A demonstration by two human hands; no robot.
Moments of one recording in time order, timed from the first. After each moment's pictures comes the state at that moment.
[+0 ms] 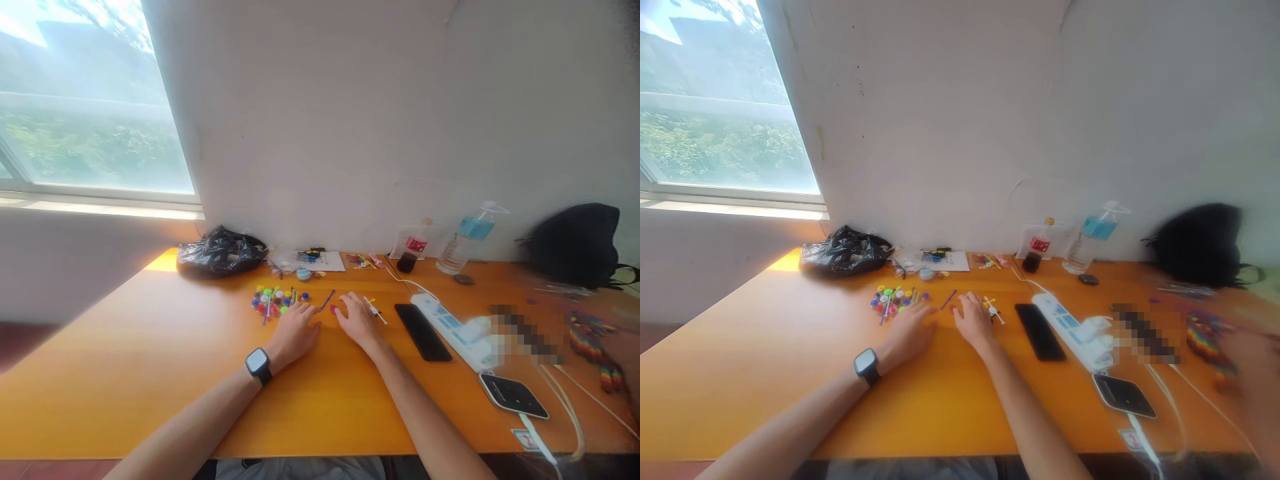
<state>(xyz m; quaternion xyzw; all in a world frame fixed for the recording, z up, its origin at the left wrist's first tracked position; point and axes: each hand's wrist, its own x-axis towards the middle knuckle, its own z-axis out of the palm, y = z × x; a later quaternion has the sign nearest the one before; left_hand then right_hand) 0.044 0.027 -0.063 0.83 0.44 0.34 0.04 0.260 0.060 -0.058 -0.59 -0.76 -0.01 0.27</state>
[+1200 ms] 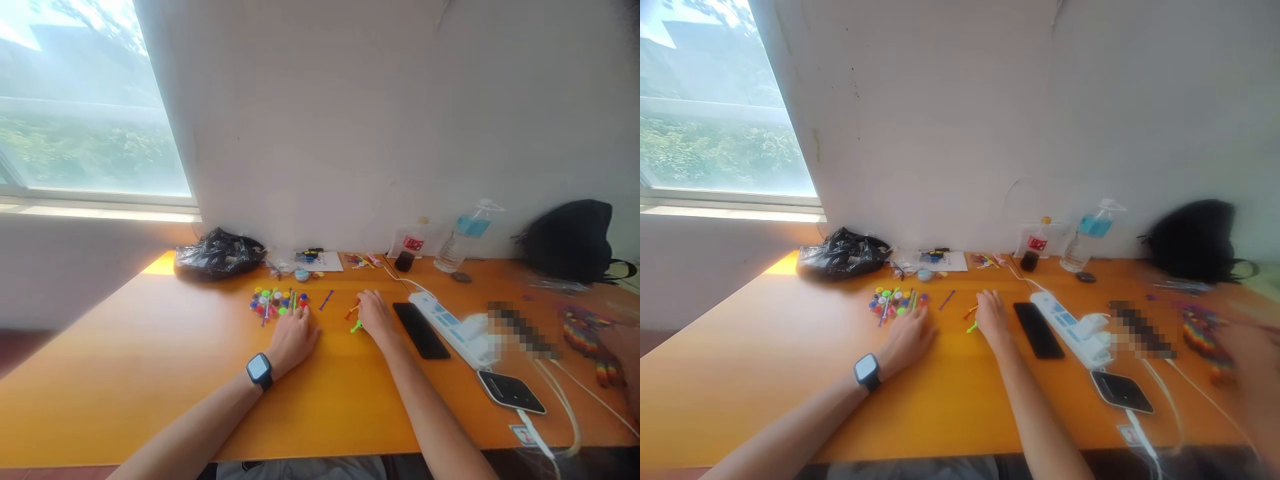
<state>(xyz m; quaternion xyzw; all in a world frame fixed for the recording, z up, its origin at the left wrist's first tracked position) 0.047 0.019 -0.072 0.82 0.52 0.25 -0.01 0.305 0.077 -0.054 -0.65 -0.74 -0.08 0.16</state>
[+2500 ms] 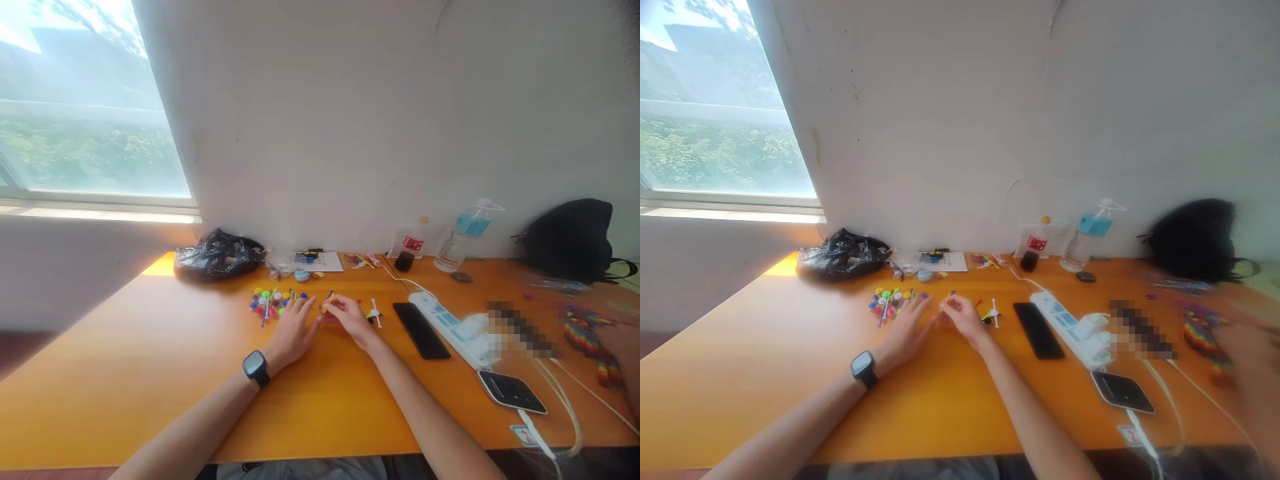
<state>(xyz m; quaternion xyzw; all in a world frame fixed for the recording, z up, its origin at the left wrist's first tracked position) 0.043 0.026 -0.065 0.82 0.44 0.37 0.04 0.238 0.054 -0.050 -0.42 -0.55 0.55 0.47</state>
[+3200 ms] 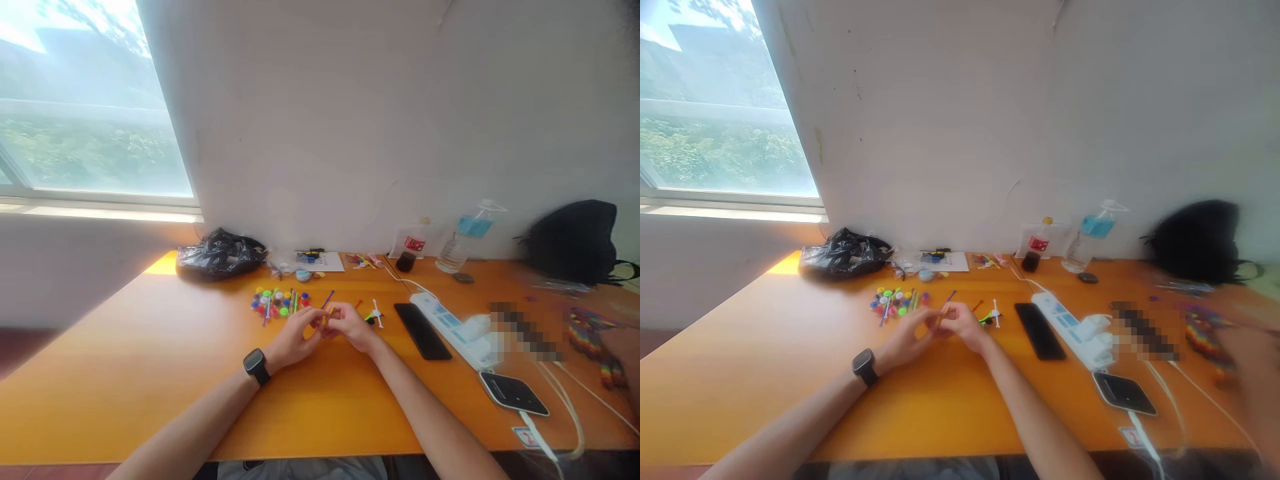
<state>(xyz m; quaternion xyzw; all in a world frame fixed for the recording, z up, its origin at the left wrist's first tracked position) 0.043 0.016 -0.051 0.82 0.31 0.43 0.23 0.239 0.043 -0.047 -0.37 -0.56 0.63 0.37</state>
